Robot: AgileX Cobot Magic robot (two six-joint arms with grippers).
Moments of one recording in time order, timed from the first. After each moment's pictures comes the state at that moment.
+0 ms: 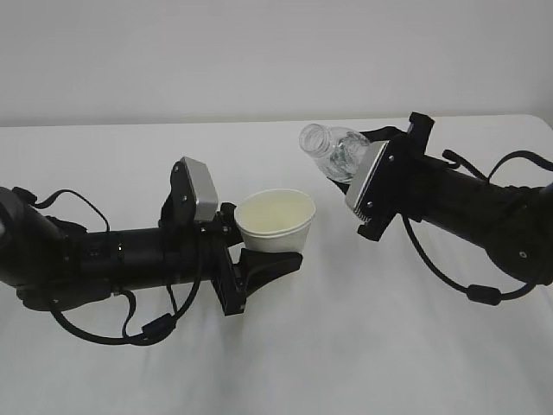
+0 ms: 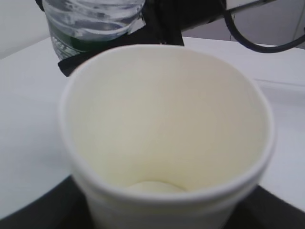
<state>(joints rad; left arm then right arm) -0.44 2.15 -0.86 0.89 -1.14 -0.29 0.24 2.00 -0.82 -0.41 -0.94 -0.74</state>
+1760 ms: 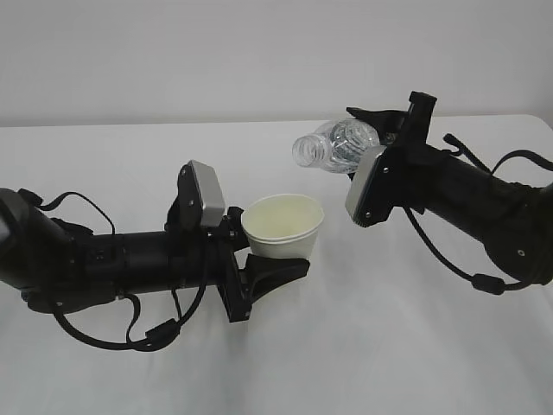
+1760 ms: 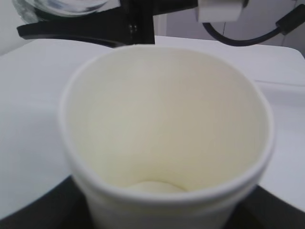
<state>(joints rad) -0.46 2.15 -0.86 0.90 -1.14 -0.29 0.24 2.00 -0.82 -0.35 -1.07 -1.07</state>
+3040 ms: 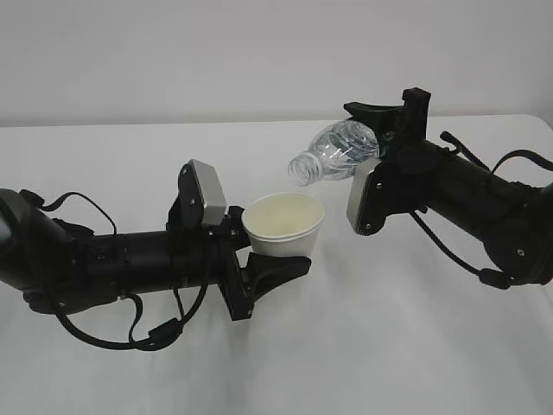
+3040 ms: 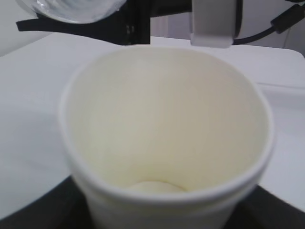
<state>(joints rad) -0.47 2.15 -0.86 0.88 -1.14 -0.29 0.24 2.00 -0.82 -0.34 -1.10 -1.30</state>
